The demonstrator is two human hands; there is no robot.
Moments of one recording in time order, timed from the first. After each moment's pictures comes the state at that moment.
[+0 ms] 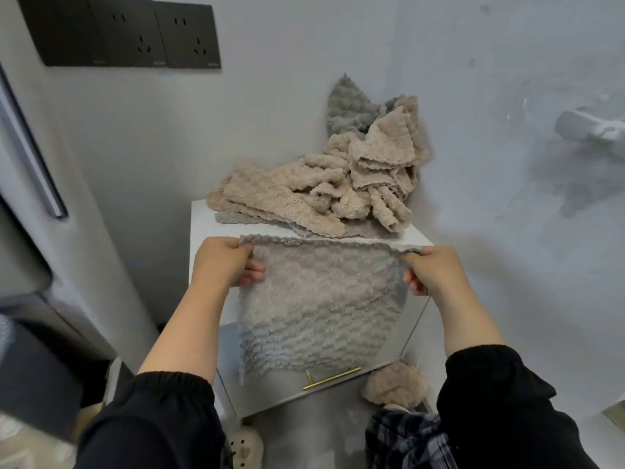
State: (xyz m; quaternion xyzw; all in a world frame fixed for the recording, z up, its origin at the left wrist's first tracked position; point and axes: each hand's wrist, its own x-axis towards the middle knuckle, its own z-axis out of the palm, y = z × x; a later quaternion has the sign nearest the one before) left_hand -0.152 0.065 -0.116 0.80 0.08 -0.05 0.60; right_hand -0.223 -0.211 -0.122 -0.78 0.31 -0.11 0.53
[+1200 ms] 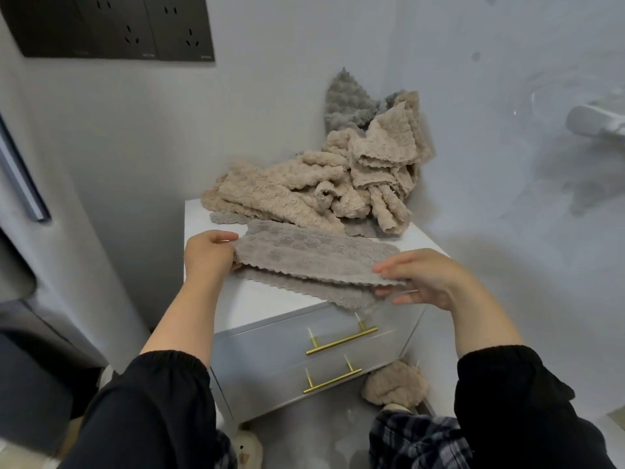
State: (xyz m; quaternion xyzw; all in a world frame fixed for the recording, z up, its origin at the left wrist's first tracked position) left_hand -0.104 0.077 -0.149 0.76 0.12 0.04 0.64; right_hand -0.224 -0.208 -0.112 -0.76 0.22 0.11 0.60
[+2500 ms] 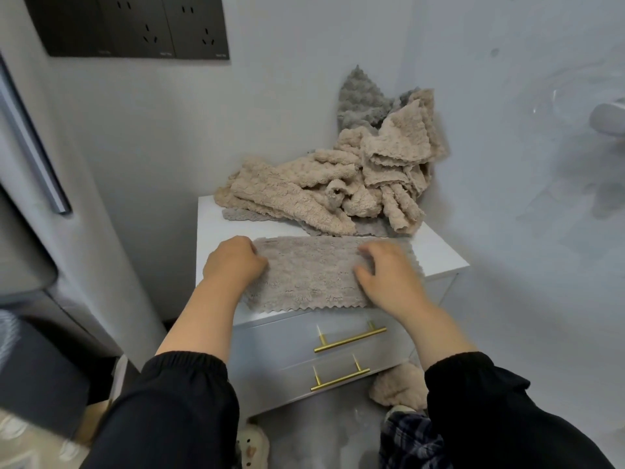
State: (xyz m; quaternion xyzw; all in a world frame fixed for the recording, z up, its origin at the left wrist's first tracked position) left_hand -0.123 0.067 -0.133 0.97 0.02 -0.03 0.23; right_hand -0.200 -0.160 -0.153 -0.96 0.04 -0.14 0.23
